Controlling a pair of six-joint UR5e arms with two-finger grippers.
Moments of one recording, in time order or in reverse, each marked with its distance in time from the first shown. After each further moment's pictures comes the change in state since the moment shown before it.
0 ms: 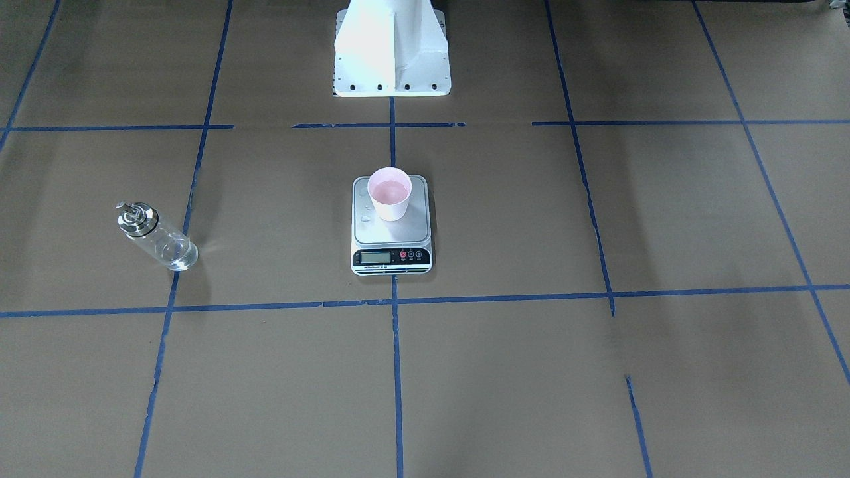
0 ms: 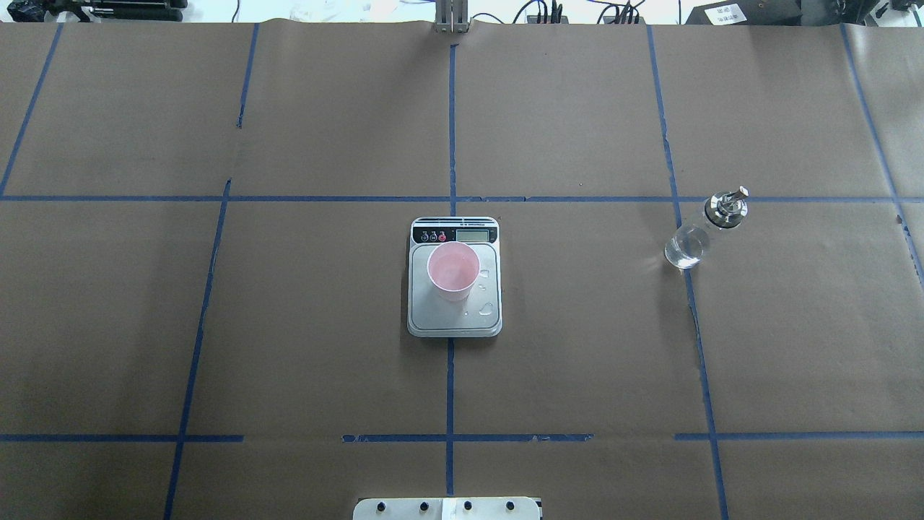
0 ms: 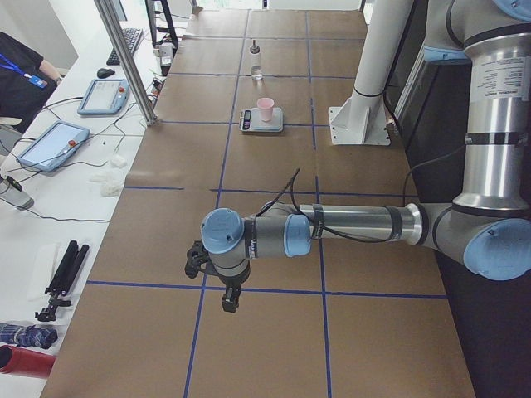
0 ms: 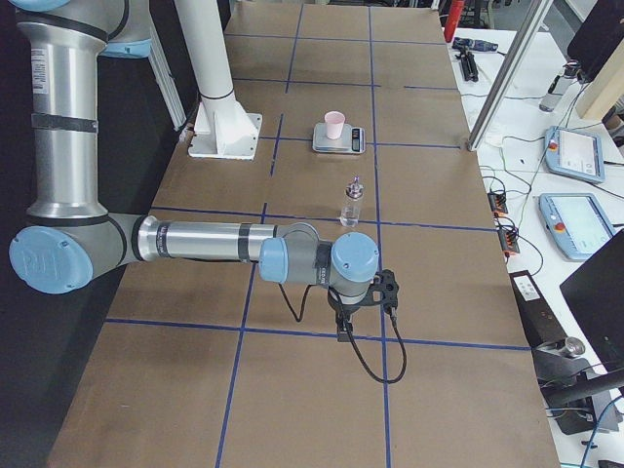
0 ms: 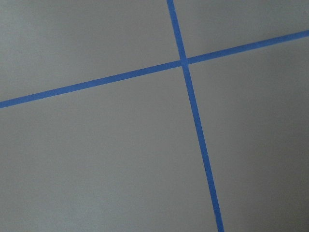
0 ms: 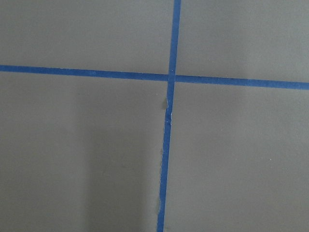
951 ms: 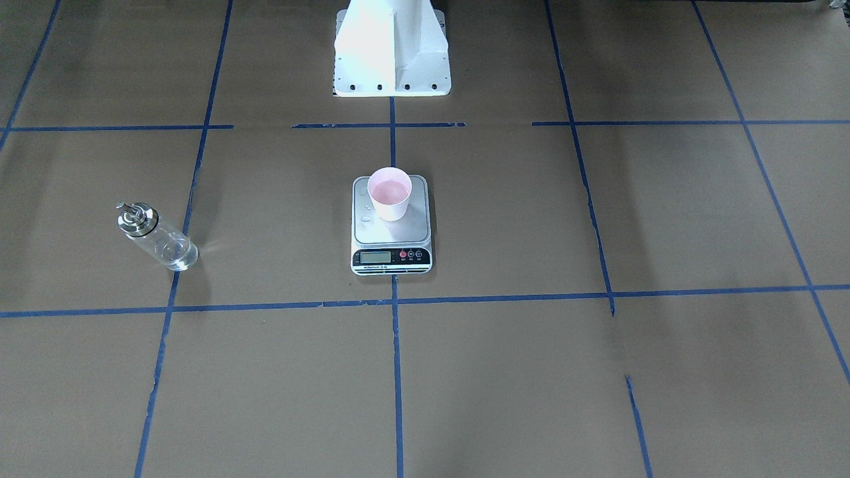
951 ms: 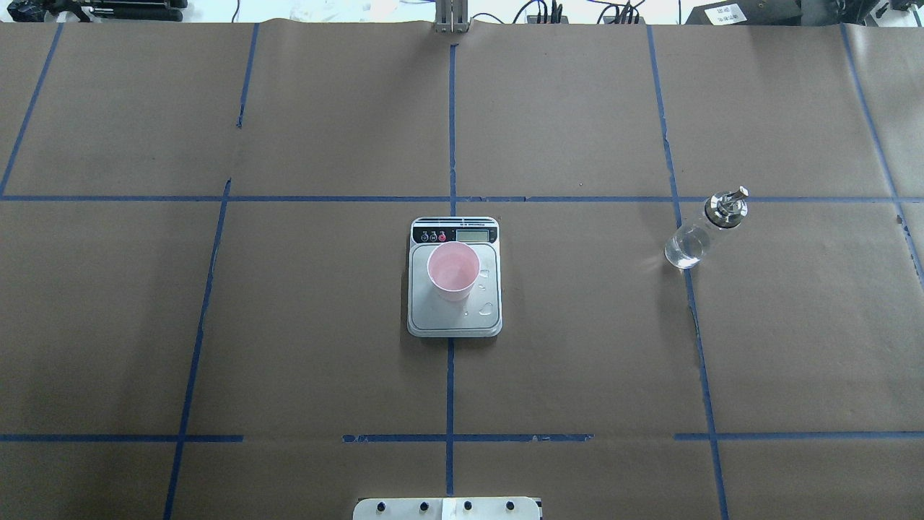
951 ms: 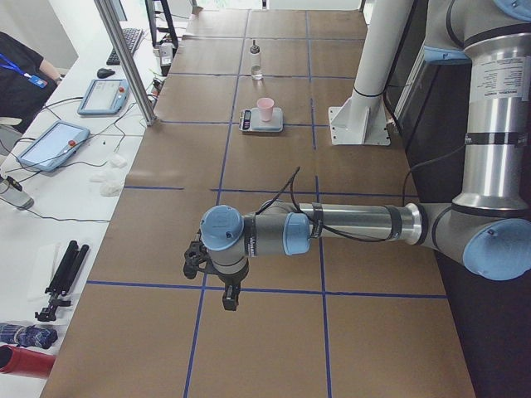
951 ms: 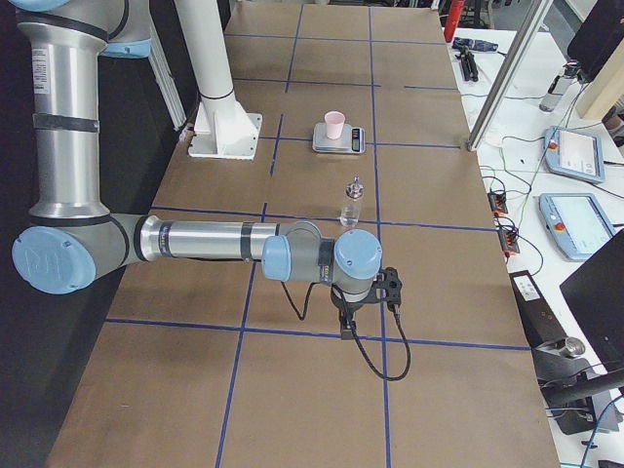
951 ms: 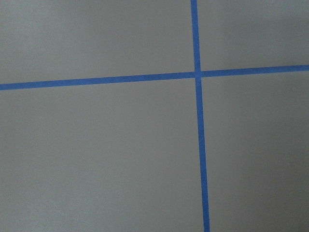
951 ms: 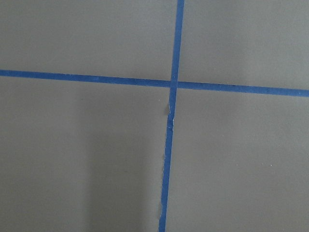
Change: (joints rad) left arm -0.001 -0.003 -0.005 -0.009 0.000 -0.061; right arm 0.000 0.010 0.000 0.000 -0.001 0.001
